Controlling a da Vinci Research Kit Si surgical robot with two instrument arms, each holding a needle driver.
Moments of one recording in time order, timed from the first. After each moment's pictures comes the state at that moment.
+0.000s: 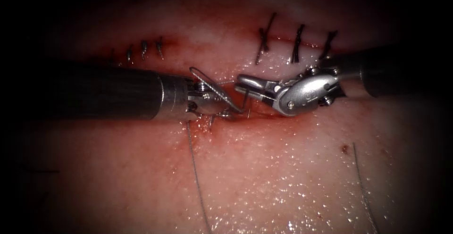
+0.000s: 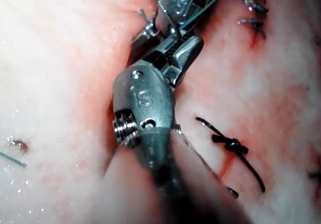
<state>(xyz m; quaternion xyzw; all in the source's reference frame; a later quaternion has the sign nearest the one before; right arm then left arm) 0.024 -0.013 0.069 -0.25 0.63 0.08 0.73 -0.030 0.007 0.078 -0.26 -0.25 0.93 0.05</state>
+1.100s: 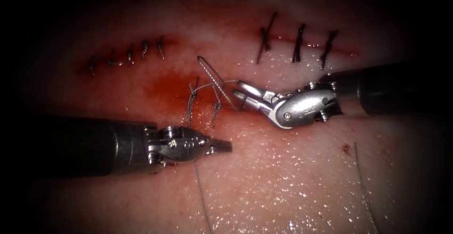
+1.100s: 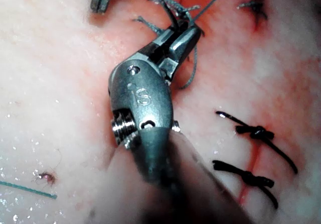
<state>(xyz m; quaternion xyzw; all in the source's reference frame) 0.026 -0.014 0.068 -0.23 0.62 0.22 0.72 -0.029 -0.001 0.067 -0.36 -0.14 0.91 0.16</state>
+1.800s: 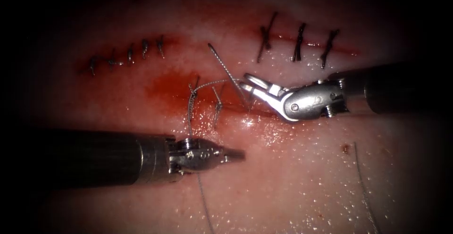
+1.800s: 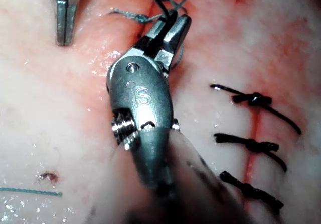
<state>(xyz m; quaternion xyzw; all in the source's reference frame) 0.024 -0.012 0.069 -0.18 0.61 0.26 0.72 -0.029 -0.002 0.074 -0.37 -0.13 0.91 0.13</state>
